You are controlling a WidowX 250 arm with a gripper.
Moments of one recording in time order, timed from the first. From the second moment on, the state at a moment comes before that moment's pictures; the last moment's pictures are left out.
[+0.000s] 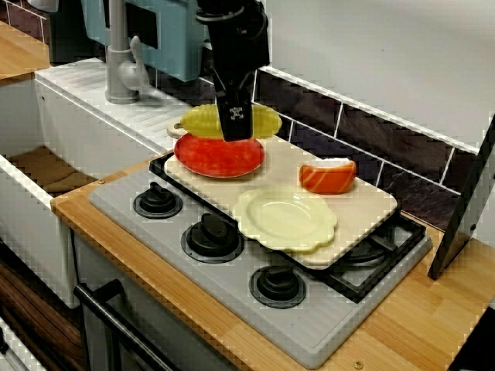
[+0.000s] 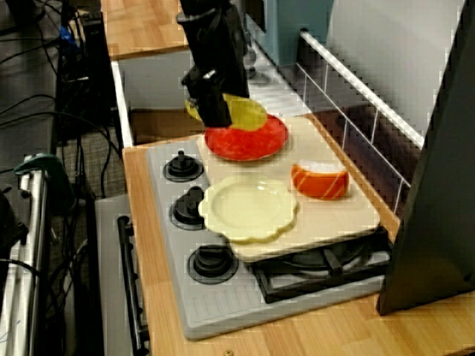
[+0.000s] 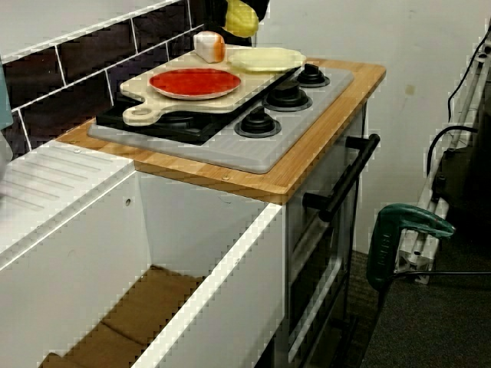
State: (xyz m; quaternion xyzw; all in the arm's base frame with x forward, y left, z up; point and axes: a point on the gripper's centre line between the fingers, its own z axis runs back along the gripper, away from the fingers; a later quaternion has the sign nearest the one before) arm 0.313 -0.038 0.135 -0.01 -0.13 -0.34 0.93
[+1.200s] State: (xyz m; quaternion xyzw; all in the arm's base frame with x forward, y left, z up) arm 0.320 -0.018 0.097 0.02 -0.12 -0.21 0.97
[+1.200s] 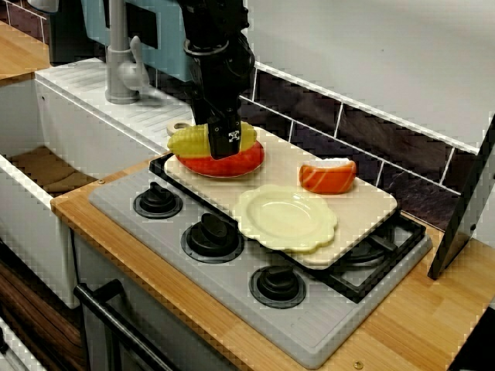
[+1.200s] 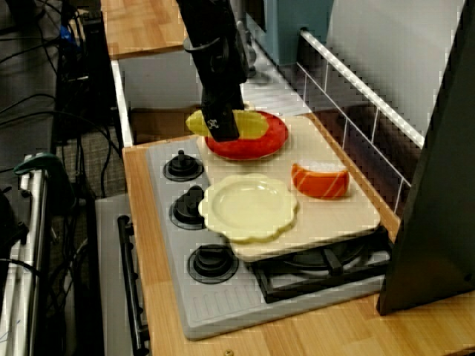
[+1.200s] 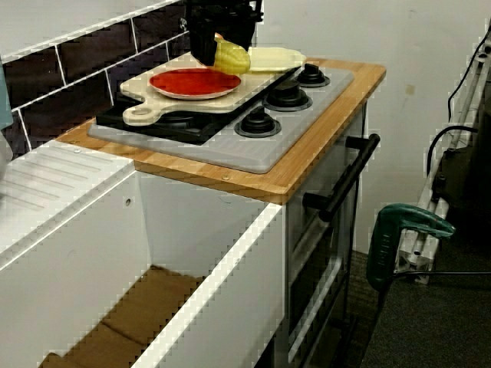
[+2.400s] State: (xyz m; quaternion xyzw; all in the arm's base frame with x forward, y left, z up) arm 0.338 -0.012 0.090 0.01 -0.10 -0.20 0.98
